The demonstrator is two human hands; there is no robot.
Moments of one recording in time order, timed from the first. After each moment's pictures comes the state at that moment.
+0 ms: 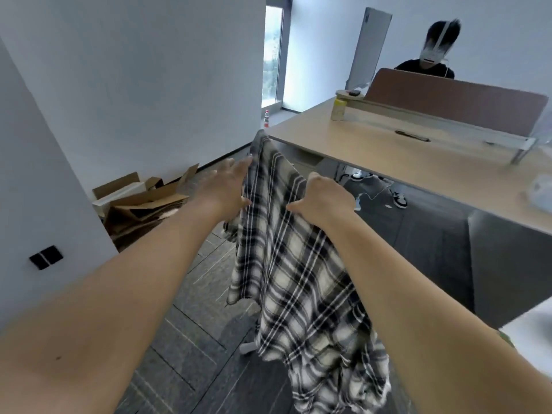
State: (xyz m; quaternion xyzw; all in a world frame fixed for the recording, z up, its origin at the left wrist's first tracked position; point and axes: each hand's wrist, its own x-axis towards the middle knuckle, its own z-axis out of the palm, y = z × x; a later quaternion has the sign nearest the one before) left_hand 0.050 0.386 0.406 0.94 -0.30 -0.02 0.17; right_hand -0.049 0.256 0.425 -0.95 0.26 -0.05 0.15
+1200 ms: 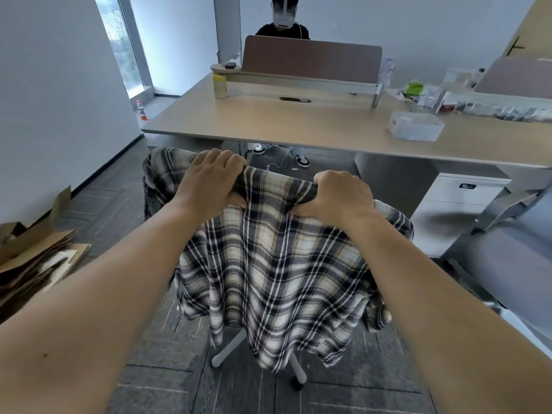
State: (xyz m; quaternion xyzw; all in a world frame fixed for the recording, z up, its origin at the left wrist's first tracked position) left_hand 0.049 0.293 0.397 0.76 -0.63 0.14 0.10; right_hand -0.129 0.203 0.415 -0.90 0.42 -0.11 0.09
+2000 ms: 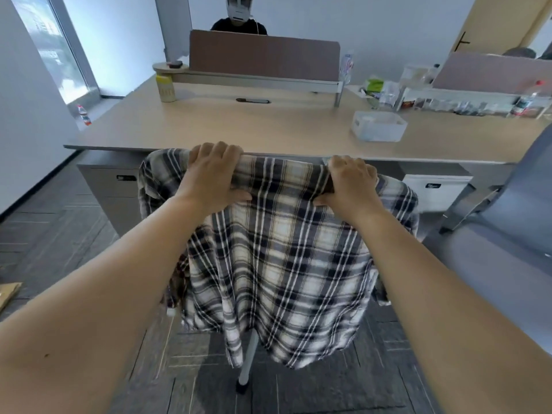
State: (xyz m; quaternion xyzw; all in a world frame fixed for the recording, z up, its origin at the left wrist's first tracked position) left_hand 0.039 0.120 0.395 0.77 -0.62 0.06 0.14; right_hand -0.156 0.042 0.398 -0.86 0.49 -0.15 0.02
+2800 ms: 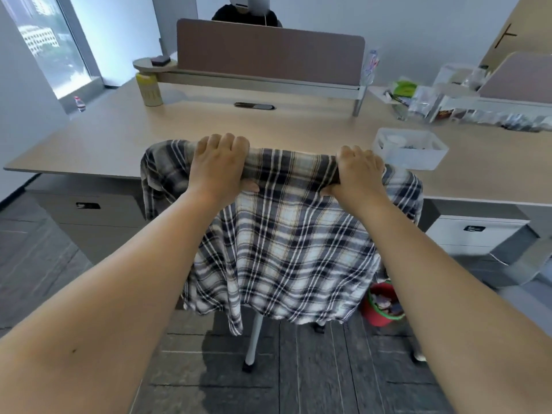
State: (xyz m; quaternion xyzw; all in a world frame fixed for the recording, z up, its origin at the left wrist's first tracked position) left_hand 0.096 -0.144 0.389 0.81 -0.57 0.10 0.11; right_hand -0.080 -0.228 0.398 -0.87 0.48 -0.13 0.03
